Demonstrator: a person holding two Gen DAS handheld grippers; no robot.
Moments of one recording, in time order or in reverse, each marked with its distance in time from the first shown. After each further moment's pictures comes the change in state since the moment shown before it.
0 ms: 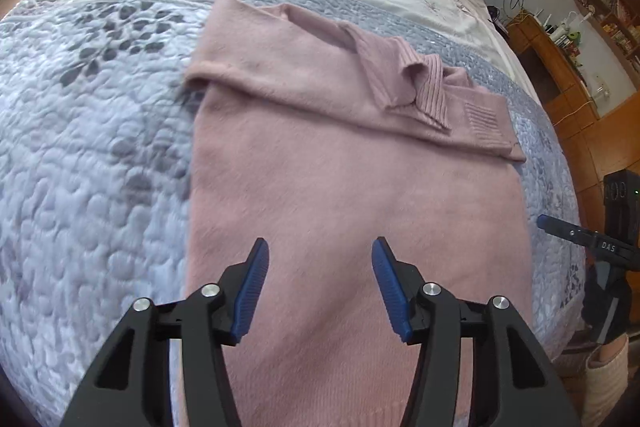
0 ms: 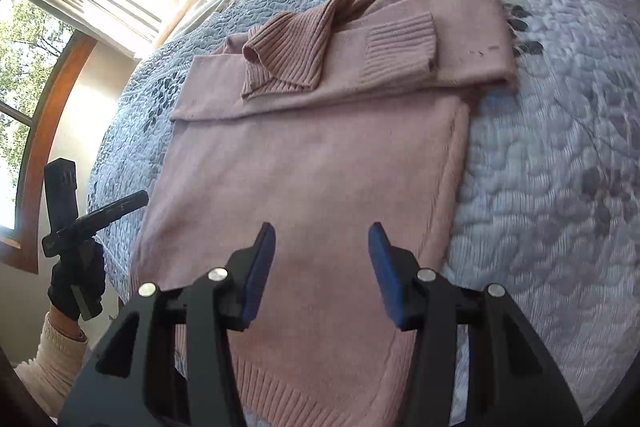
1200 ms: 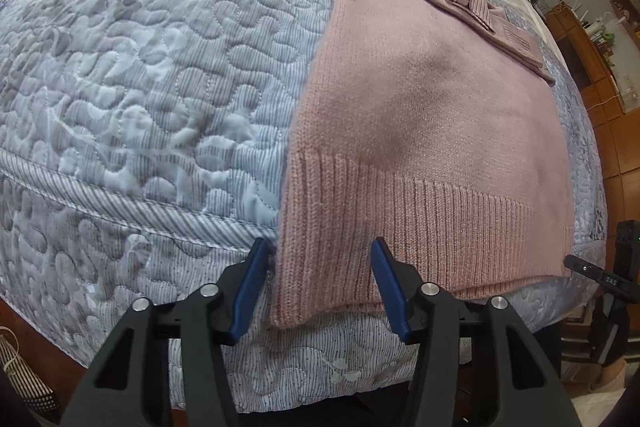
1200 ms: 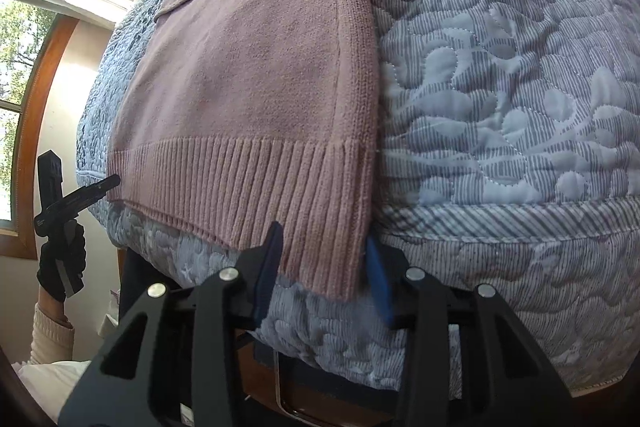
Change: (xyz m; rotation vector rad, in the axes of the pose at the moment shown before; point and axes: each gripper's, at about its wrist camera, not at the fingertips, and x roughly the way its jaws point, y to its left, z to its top) left arm -0.027 0.050 -0.157 -0.106 0.107 0.068; right arm 0.004 -0.022 -0.190 0.106 0.127 -0.011
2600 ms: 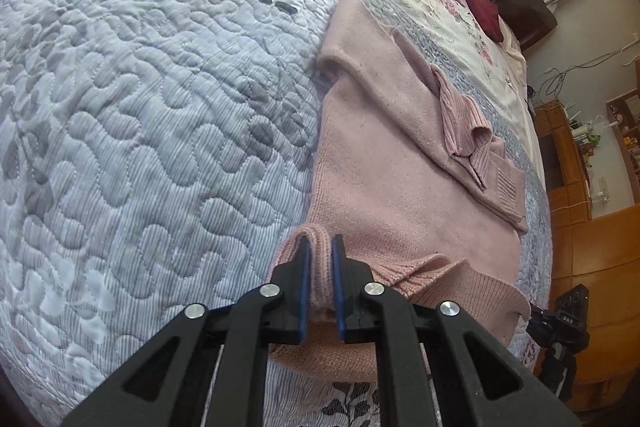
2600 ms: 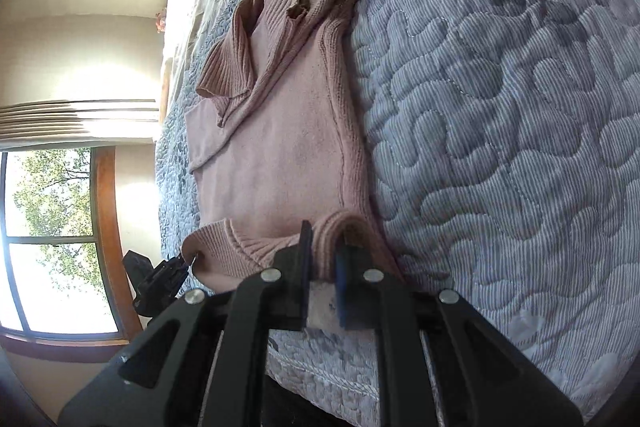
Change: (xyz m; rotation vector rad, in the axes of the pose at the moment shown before) left arm 0.016 0.022 0.154 -0.229 -0.128 -0.187; right arm -0.015 -0.058 0.178 0.345 -0.073 0.305
